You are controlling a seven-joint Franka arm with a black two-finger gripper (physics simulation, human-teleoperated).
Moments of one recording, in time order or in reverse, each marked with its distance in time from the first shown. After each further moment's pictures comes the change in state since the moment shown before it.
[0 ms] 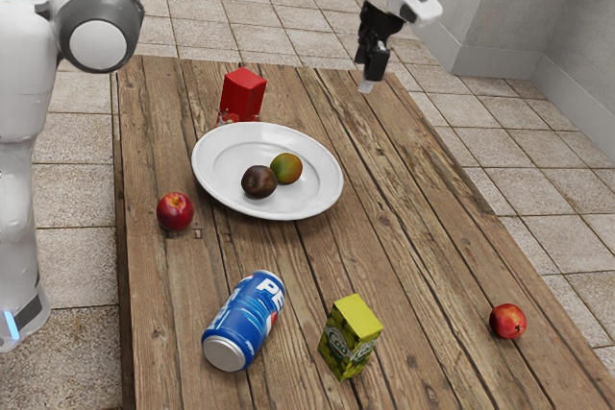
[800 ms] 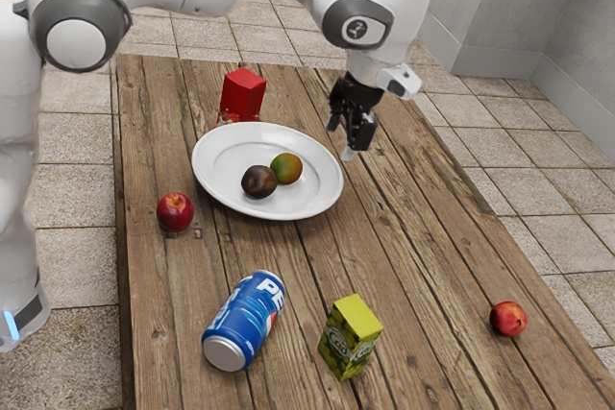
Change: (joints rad) arm -0.303 -0.089 0.290 -0.412 -0.126 0.199 -0.292
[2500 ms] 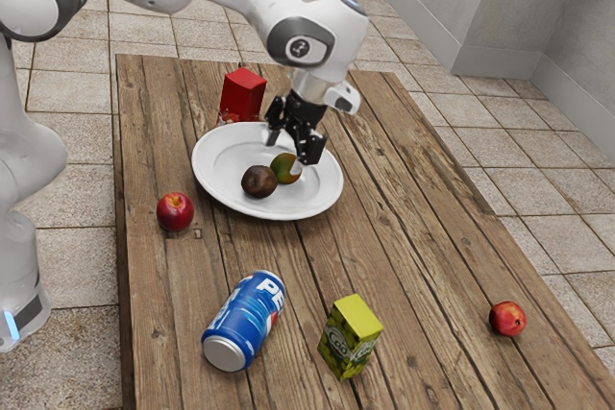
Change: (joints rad) arm -0.549 -0.205 0.611 -0.387 0.056 0.120 -0.267
